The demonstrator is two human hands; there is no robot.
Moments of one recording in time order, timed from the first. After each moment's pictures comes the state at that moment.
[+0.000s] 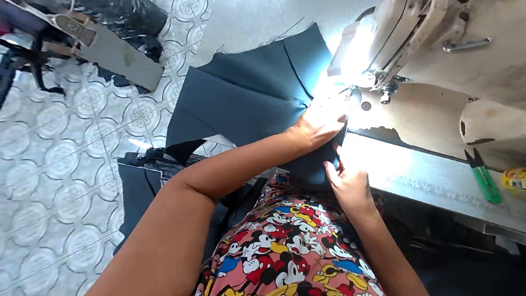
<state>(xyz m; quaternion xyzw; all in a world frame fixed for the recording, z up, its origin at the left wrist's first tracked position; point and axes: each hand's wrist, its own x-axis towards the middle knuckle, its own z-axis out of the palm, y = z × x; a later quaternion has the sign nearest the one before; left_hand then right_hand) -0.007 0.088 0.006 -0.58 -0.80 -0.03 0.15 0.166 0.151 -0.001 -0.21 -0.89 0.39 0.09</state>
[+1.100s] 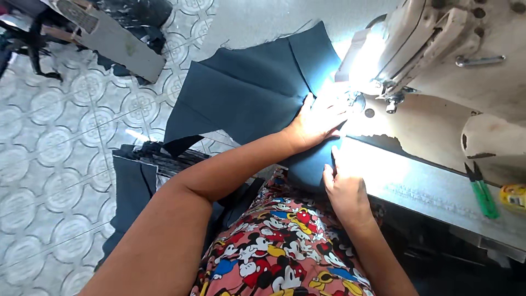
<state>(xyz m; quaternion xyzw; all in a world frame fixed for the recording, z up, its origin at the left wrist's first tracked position) -0.027 0.076 -0.025 -0.57 -0.80 -0.19 0.07 0.158 0.143 0.004 -0.18 -0.95 0.25 0.07</state>
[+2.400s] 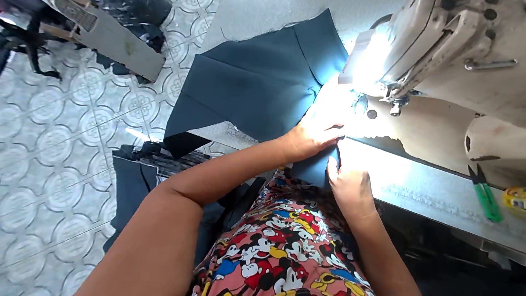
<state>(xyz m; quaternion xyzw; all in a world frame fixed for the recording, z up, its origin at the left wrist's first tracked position) -0.016 0.054 -0.021 -0.62 -0.74 -0.26 0.05 0.142 0.150 0.003 -0.20 -0.95 0.23 0.10</state>
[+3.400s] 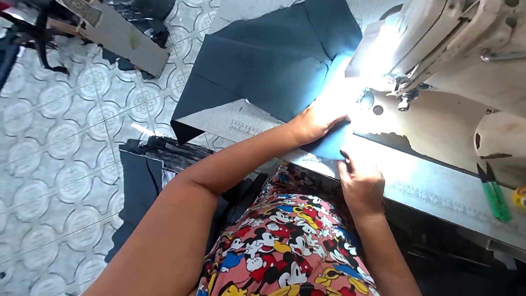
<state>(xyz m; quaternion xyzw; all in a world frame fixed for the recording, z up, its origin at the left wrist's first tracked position) -0.041 0.073 -0.028 -0.60 -0.70 -0.38 0.07 0.159 0.164 -0.017 -0.14 -0.94 0.20 0.22</state>
